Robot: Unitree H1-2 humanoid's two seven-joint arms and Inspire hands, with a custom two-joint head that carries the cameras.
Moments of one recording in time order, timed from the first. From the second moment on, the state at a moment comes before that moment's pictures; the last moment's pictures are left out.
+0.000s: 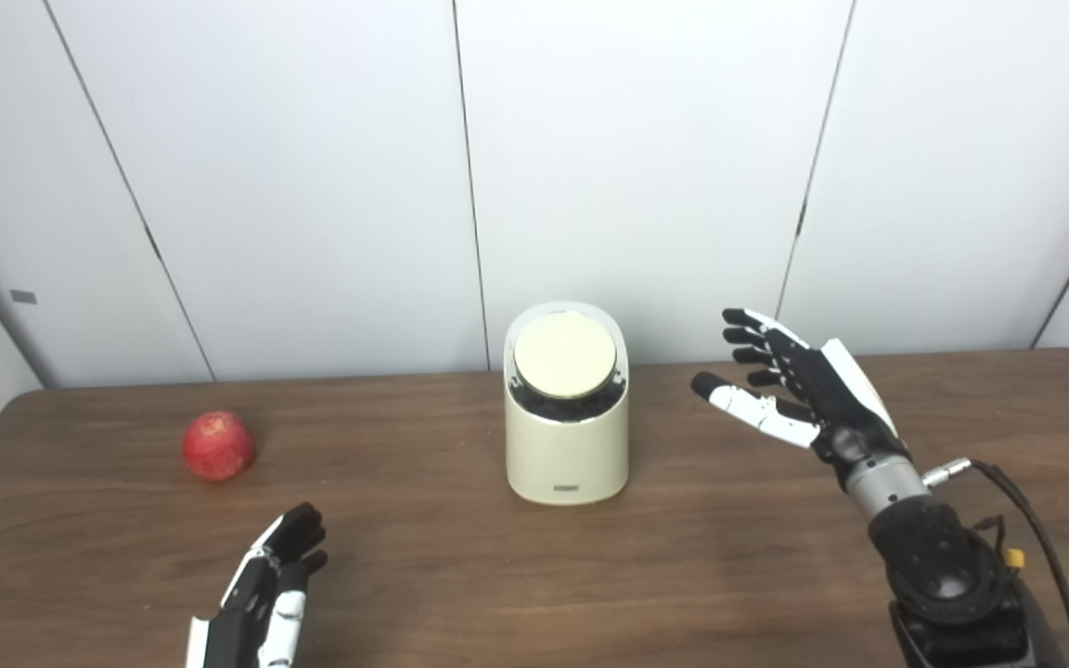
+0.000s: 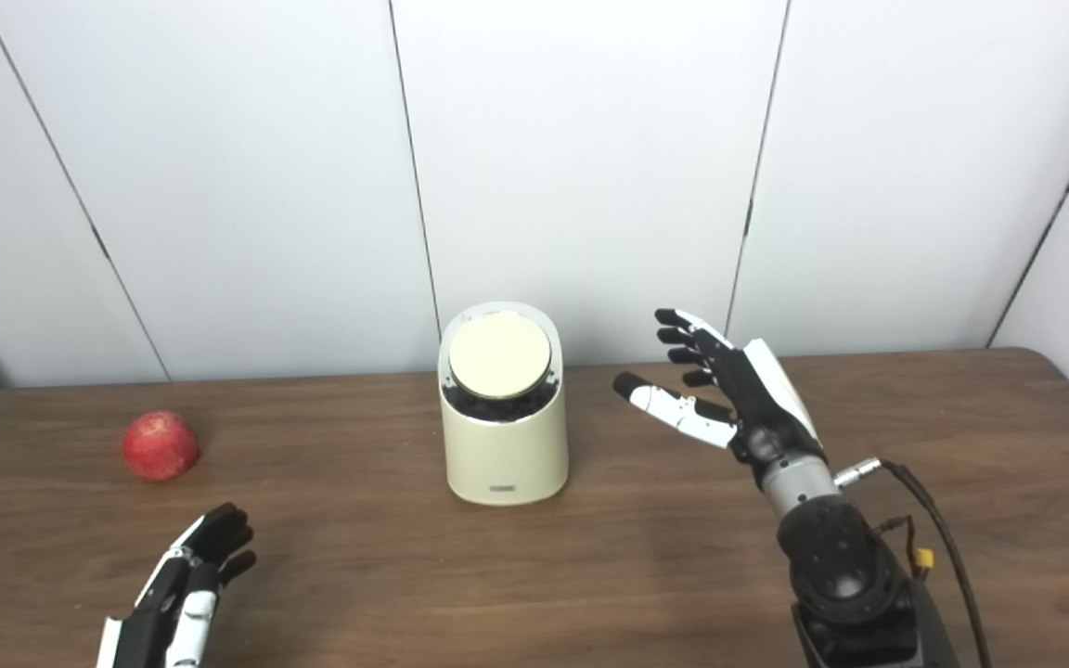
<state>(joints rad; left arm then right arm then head) 0.20 0.00 0.08 -0.16 -0.05 -0.29 0.03 -0.39 -0.24 0.06 -0.24 -0.38 0.44 0.14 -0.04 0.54</state>
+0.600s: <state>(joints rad) 0.20 0.00 0.08 -0.16 -0.05 -0.29 0.03 -0.41 -0.21 0.09 -0.19 -0.39 0.41 0.10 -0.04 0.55</state>
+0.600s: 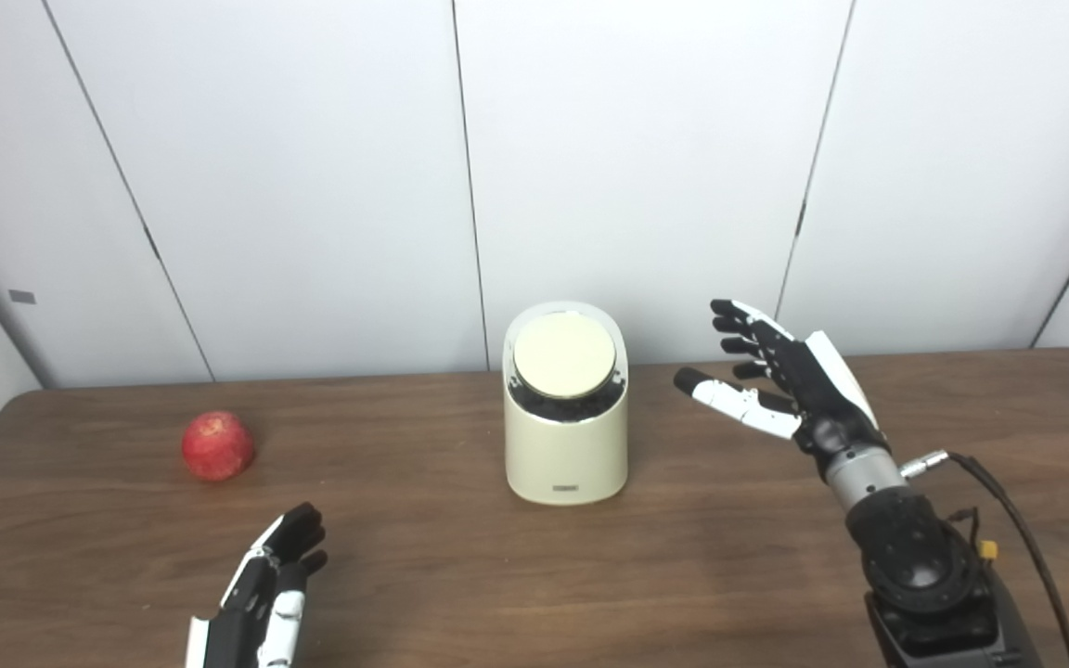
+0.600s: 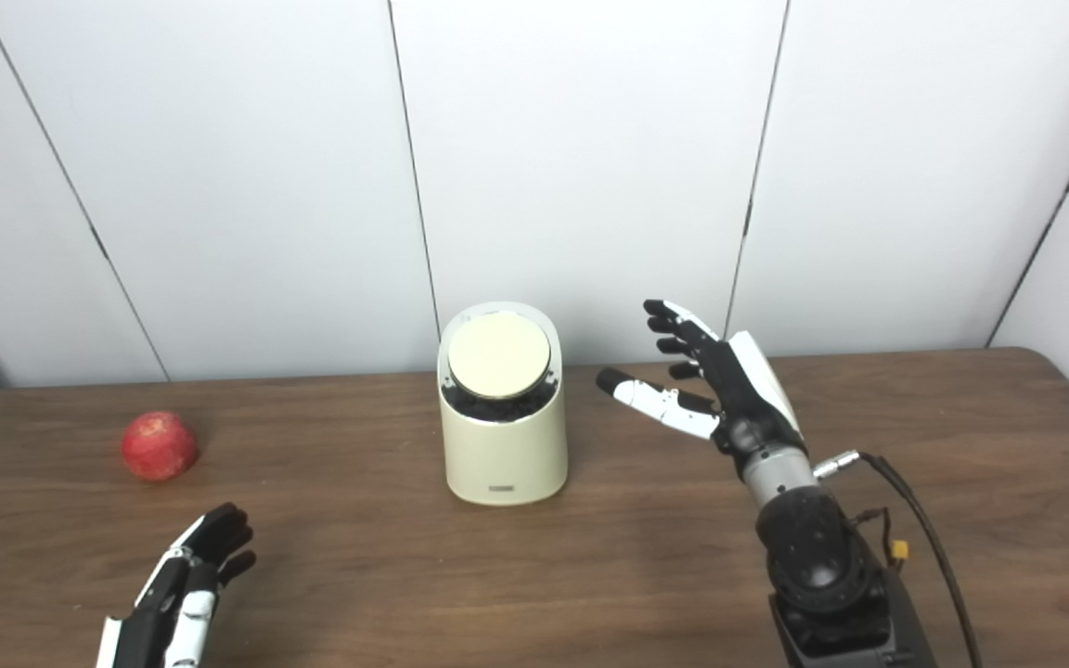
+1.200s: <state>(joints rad) 0.20 0.00 0.08 -0.17 -0.05 -0.29 0.03 -0.52 -0.13 0.18 0.04 -0.50 0.31 0.01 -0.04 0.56</state>
